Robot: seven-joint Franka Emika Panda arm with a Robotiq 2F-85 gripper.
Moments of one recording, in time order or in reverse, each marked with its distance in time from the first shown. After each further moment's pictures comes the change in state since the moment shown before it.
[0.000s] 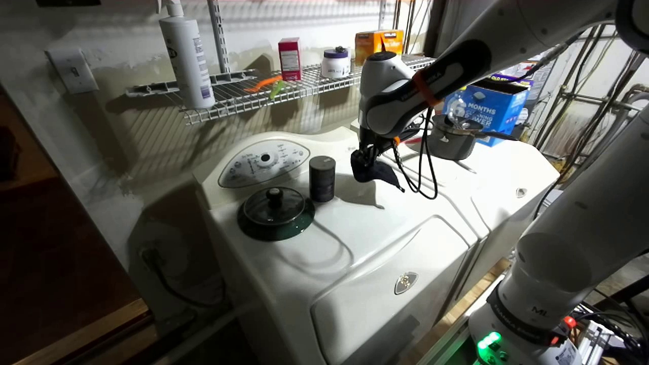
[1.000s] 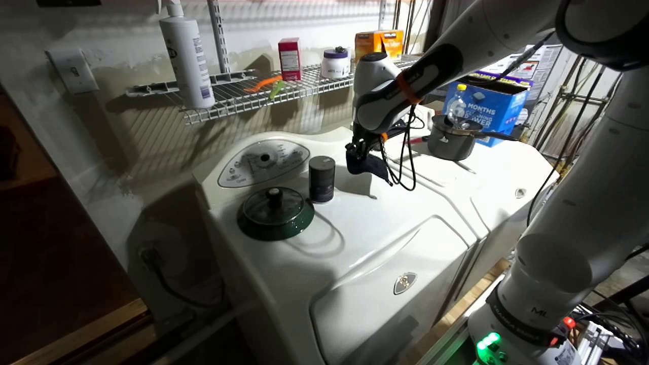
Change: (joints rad) arm 0.007 0.161 -0.052 0.157 -0.026 0.039 0.066
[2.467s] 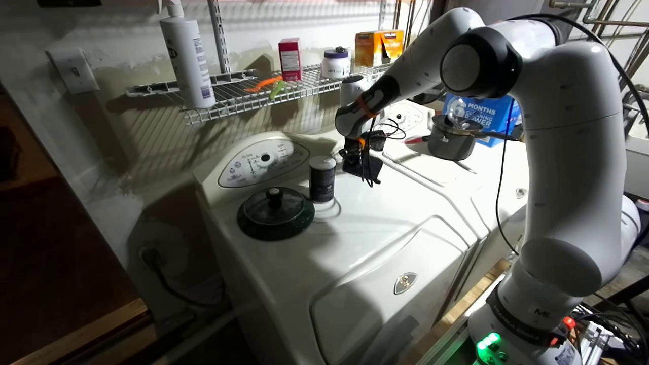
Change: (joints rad) arm 0.083 0.471 -0.191 0.457 0.106 -0.076 0.053
